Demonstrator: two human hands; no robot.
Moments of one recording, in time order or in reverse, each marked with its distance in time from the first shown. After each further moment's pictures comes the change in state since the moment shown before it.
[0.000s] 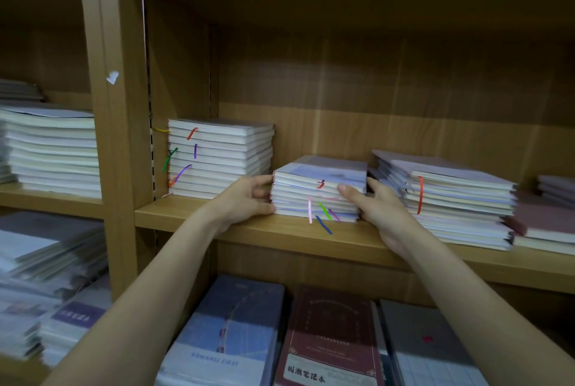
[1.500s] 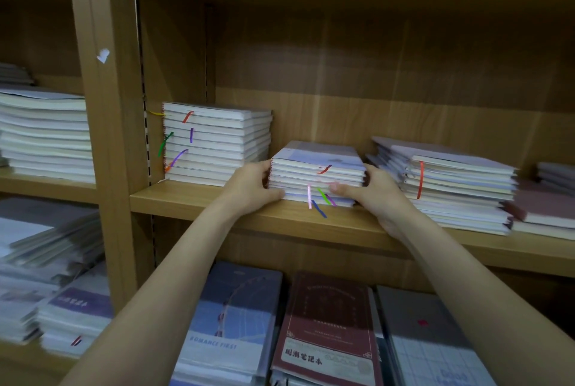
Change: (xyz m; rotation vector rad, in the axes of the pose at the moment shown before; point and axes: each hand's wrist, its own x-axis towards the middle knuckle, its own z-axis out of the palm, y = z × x) left_hand 0.010 -0.007 0.014 0.265 0.191 0.130; right_hand 0.006 0.005 0.001 -0.098 0.003 -0.025
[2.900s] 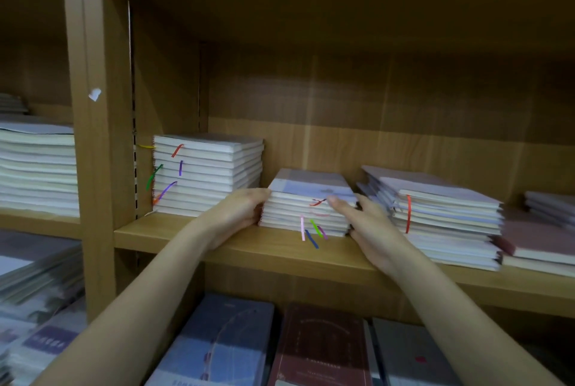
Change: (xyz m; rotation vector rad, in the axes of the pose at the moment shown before) left_hand 0.007 0.018 -0.010 -0.577 -0.178 -0.259; right_hand 0.007 -0.002 -0.004 0.266 -0.019 0.159
